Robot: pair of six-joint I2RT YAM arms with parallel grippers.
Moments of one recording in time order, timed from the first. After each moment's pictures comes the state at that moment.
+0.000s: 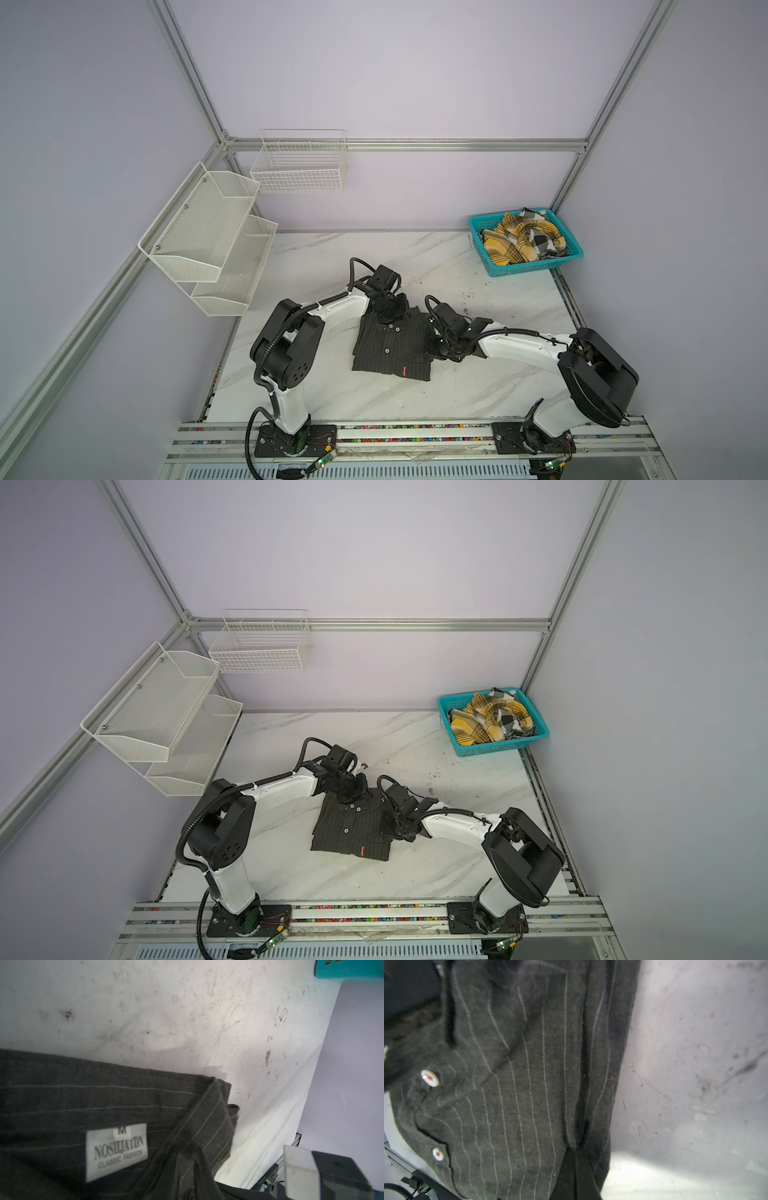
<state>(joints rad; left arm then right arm) -0.57 1.82 1.19 -0.41 0.36 -0.80 0.82 1.53 0.81 -0.37 -0.09 0.93</state>
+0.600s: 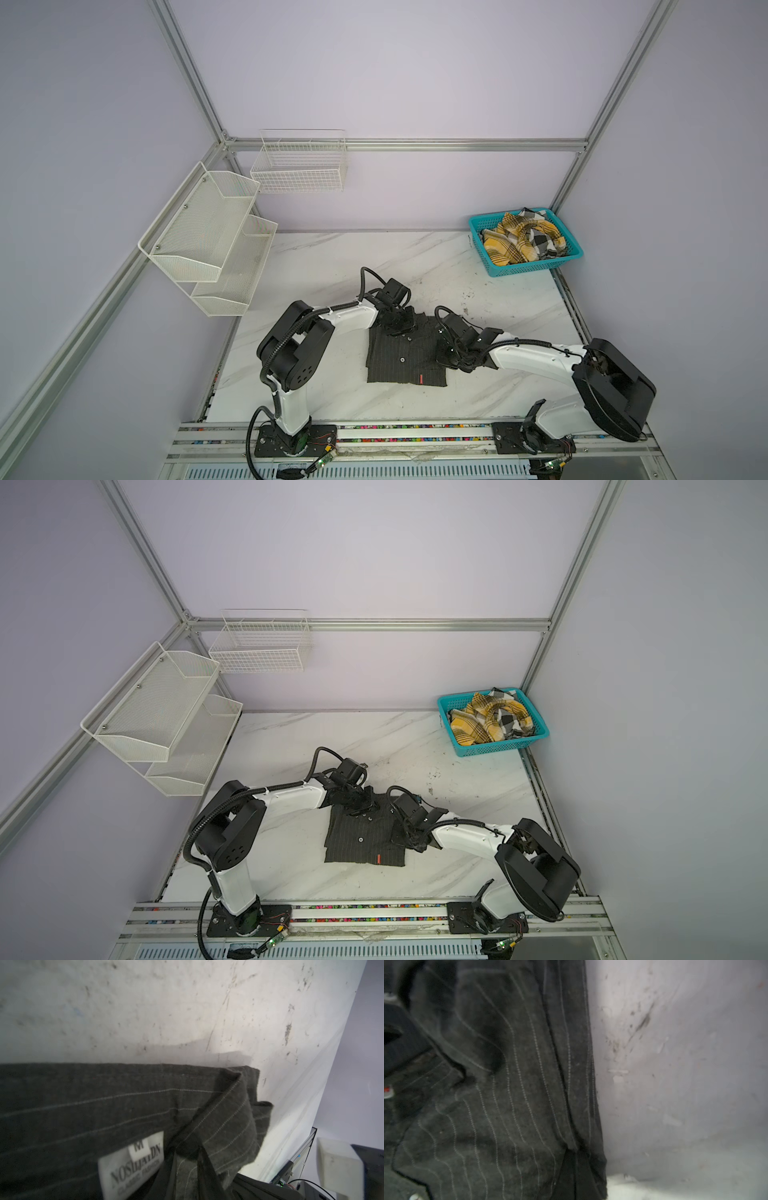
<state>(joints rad) -0.66 1.86 1.12 -0.29 0.33 -0.84 0.81 1.45 0.68 -0.38 -0.01 1.01</state>
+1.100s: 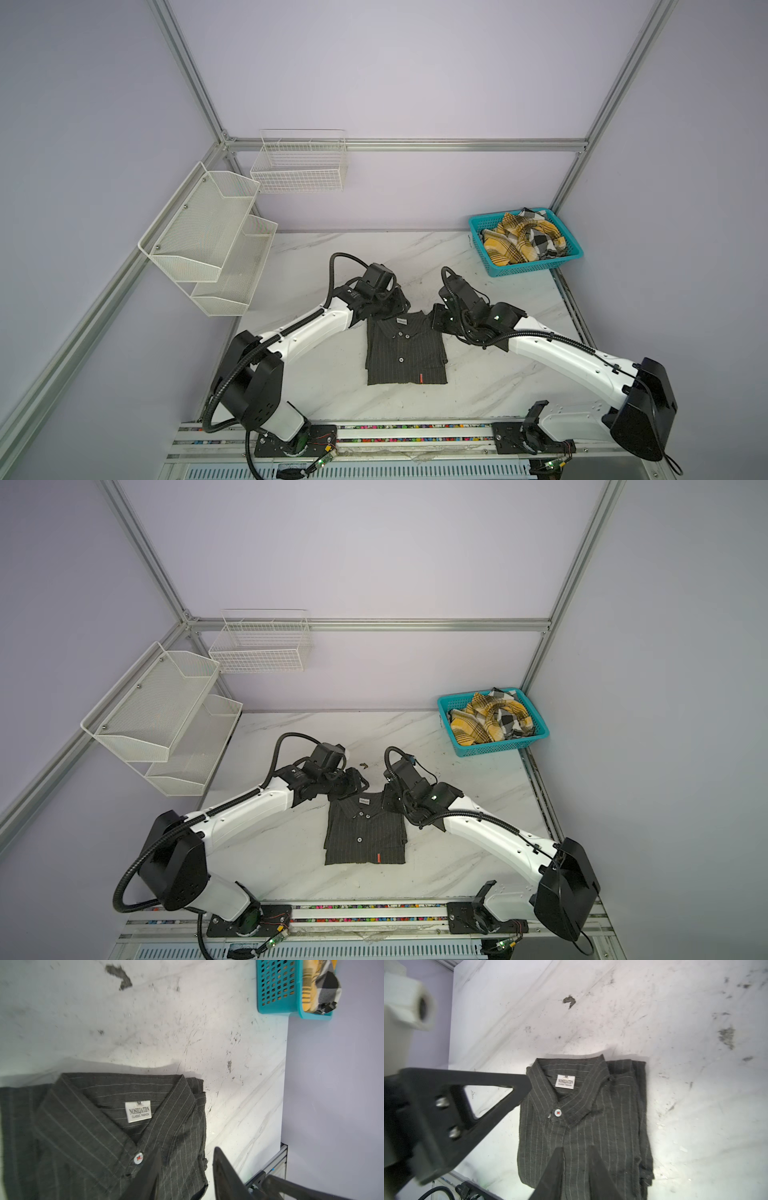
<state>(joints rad) -0.61 1.51 1.13 -0.45 0.20 -0.86 0.84 1.35 1.04 -0.55 0.05 0.90</state>
